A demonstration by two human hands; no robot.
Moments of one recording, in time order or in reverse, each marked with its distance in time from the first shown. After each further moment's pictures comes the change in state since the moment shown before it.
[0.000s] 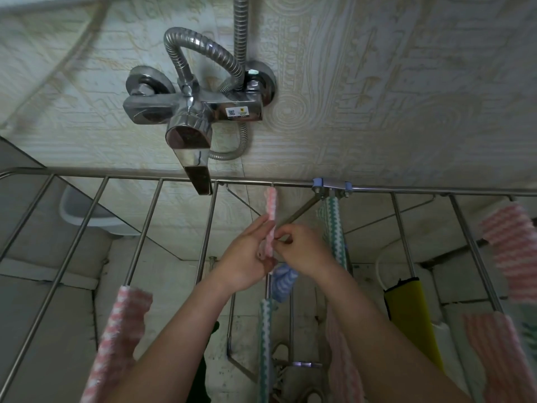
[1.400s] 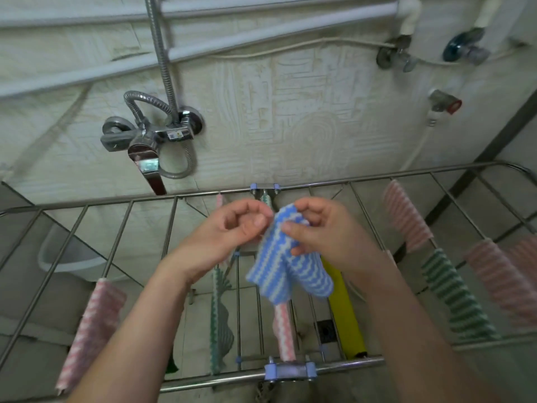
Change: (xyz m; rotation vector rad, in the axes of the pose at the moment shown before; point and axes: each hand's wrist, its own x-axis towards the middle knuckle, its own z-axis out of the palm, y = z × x) left_hand -0.114 0.184 0.009 -0.514 -0.196 0.258; right_hand -0.217 0.010 -0.117 0.773 0.149 -0.327
